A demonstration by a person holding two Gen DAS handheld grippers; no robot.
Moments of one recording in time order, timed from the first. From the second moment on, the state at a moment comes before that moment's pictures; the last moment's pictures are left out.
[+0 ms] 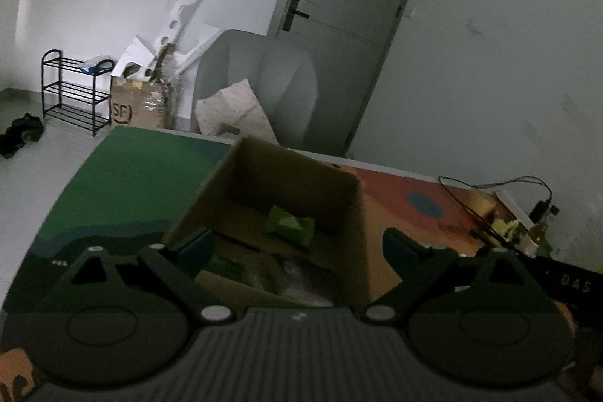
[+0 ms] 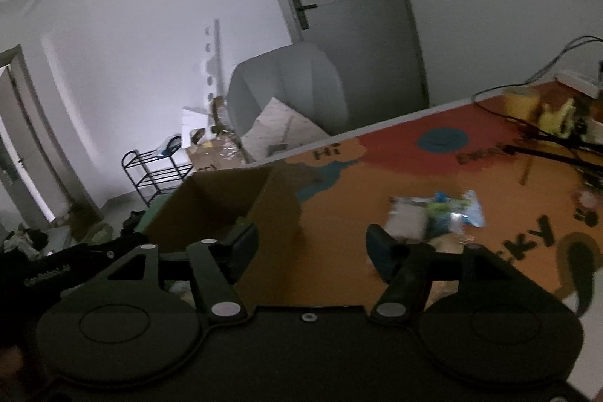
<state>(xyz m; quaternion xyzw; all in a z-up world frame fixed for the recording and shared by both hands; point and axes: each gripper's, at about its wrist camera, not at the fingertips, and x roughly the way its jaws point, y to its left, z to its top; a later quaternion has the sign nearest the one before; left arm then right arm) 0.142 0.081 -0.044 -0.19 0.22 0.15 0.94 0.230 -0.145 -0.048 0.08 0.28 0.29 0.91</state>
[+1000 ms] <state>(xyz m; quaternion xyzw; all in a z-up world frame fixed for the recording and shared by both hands) 0.182 -0.011 -0.054 -0.15 0.25 0.05 0.96 0.247 -0.240 -0.079 0.12 0.30 0.21 0.92</state>
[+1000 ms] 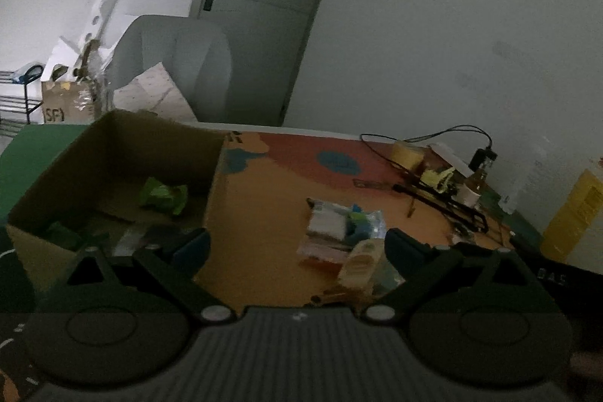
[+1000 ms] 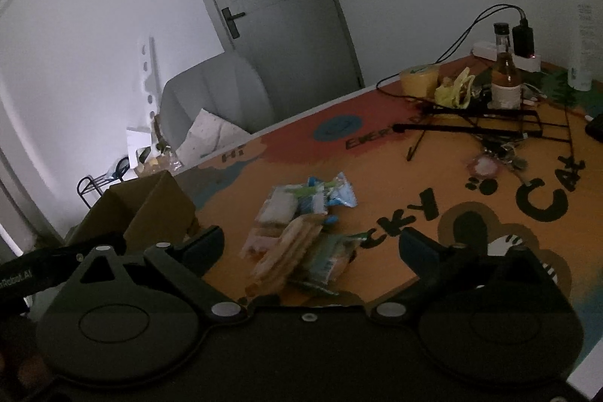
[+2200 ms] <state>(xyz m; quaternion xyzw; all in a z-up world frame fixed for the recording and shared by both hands) 0.283 -0.049 -0.129 -0.14 0.36 -0.01 0.92 0.319 -0.233 -0.150 0.16 0.40 0.25 0.87</state>
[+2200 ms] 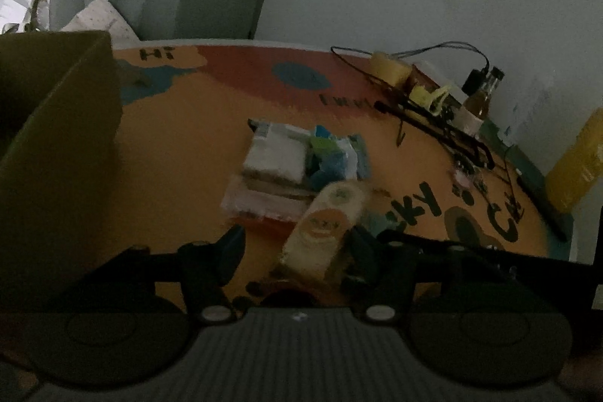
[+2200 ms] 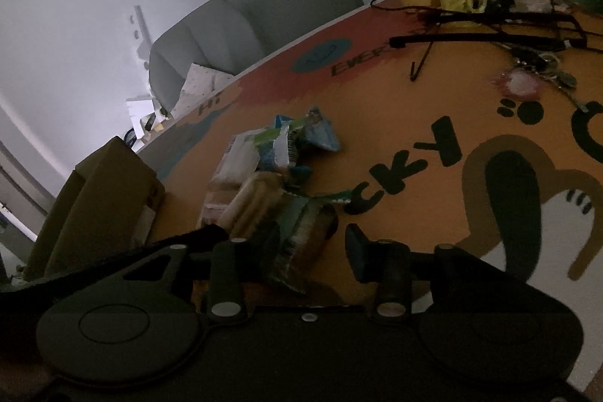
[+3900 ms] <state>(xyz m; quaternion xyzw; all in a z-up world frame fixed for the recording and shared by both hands) 0.258 -0.022 -0.143 -0.16 0.36 0.02 0.92 0.305 -0.193 -0.142 0.04 0.37 0.17 0.91</state>
